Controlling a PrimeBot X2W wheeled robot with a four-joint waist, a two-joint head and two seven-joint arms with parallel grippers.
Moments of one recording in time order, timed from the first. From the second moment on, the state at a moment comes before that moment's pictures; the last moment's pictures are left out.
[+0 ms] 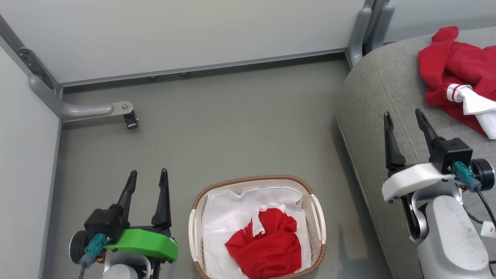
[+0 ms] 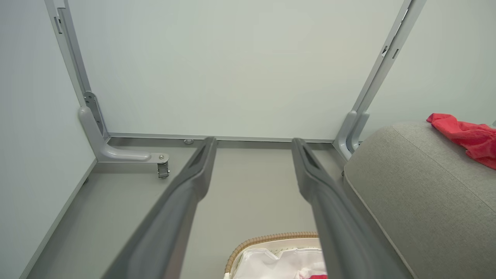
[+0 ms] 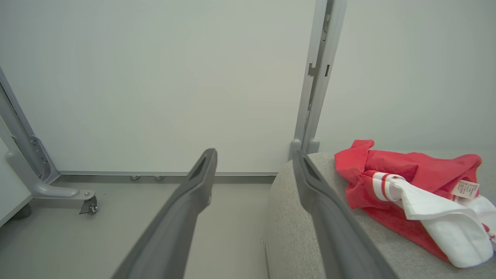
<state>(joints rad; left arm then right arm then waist) -0.11 0.06 -0.15 0.26 -0.30 -0.10 -0.26 -0.37 -0.05 -0.08 0.35 0.04 0.13 -0.26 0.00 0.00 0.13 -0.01</state>
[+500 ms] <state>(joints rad) 0.00 0.05 -0.08 0.24 -0.34 -0.07 -0.26 -0.16 -0.05 0.00 0.29 0.18 0.13 -0.26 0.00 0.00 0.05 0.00</state>
